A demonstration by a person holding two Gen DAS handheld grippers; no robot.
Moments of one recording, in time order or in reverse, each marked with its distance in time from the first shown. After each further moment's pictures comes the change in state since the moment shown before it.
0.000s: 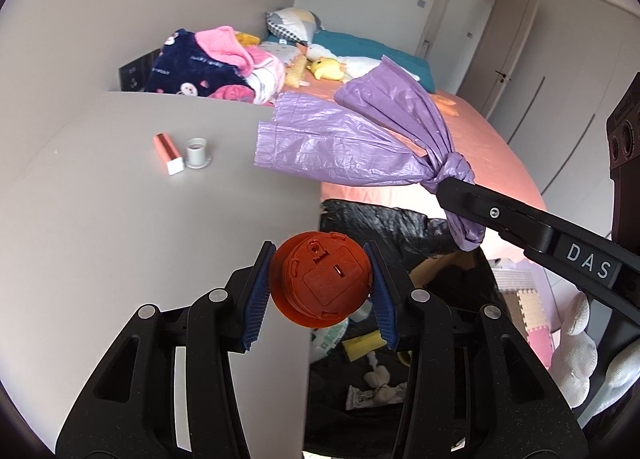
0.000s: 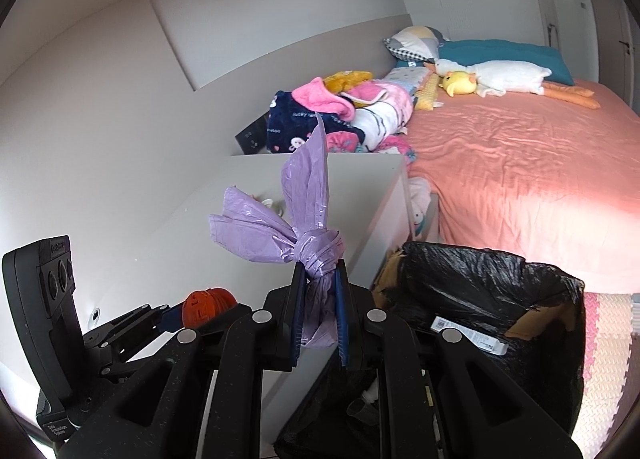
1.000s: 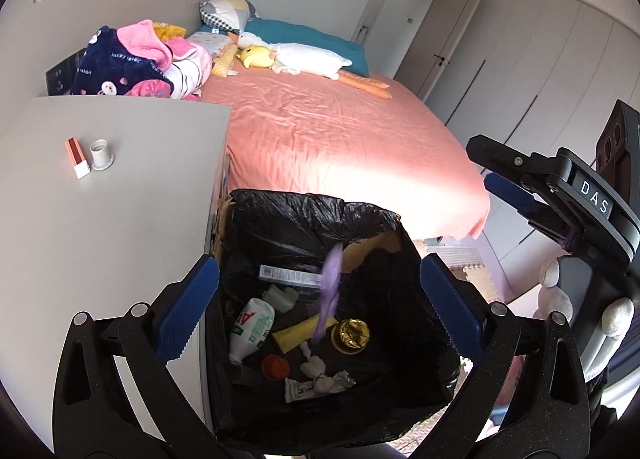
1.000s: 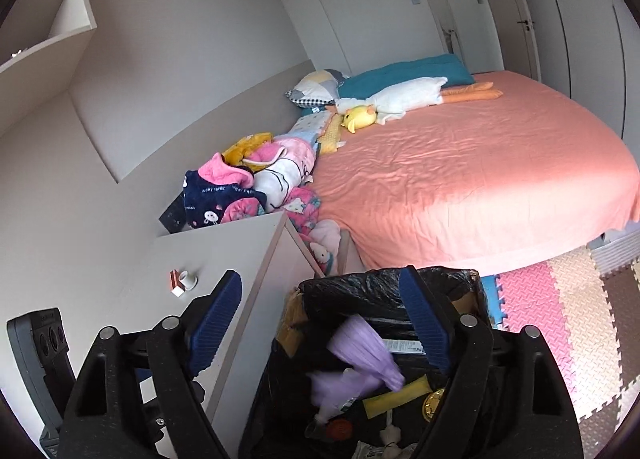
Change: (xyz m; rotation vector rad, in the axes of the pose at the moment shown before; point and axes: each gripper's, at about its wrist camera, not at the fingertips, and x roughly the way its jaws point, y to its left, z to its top) left arm 0.008 -0.045 0.003 0.057 0.049 -0.229; right arm -0.081 -0.076 -0.005 0.236 -0.199 -0.218
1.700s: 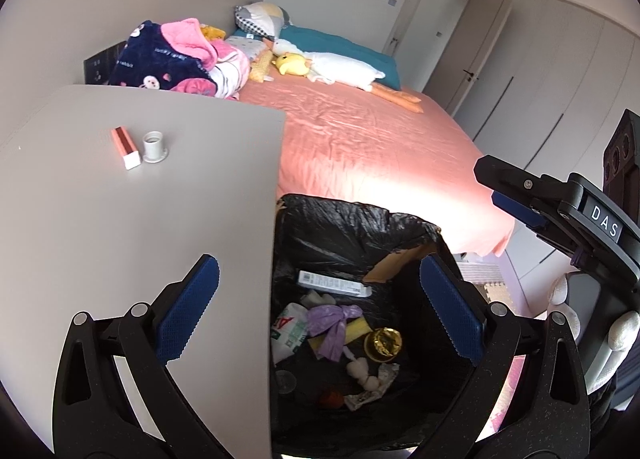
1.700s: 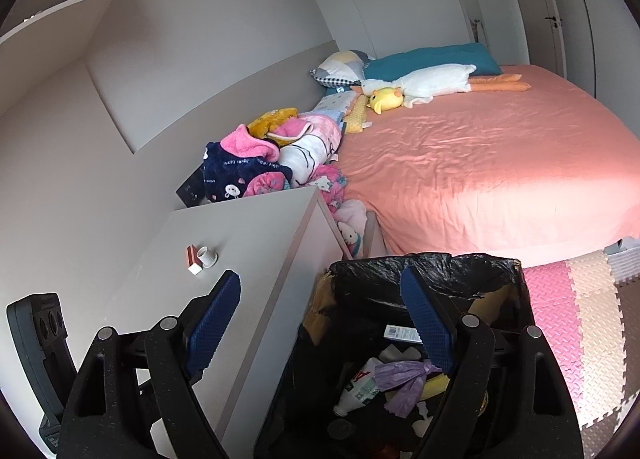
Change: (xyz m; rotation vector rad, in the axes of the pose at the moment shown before) left arm -0.011 0.048 -0.006 -0.055 -0.042 0.097; right arm 0.036 0.039 -0.016 -0.071 0.078 0.065
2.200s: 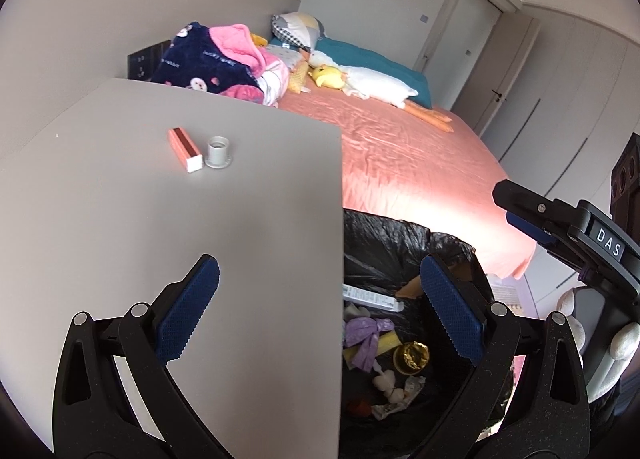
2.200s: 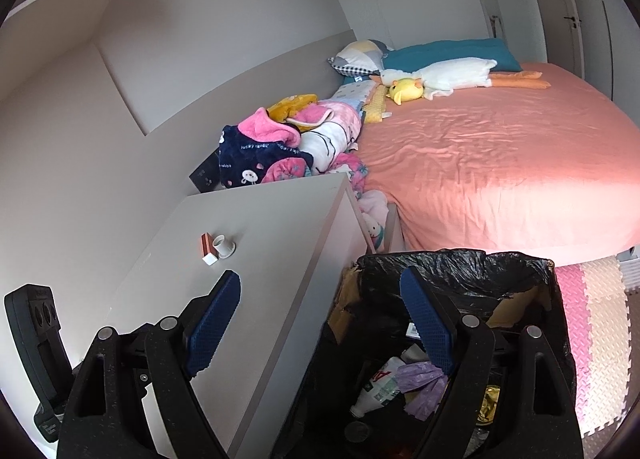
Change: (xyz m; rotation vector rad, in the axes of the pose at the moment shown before) left arm -0.014 0.046 0.004 -0.070 -0.050 0.090; right arm 0.027 0.028 -0.002 -0.040 0.035 0.038
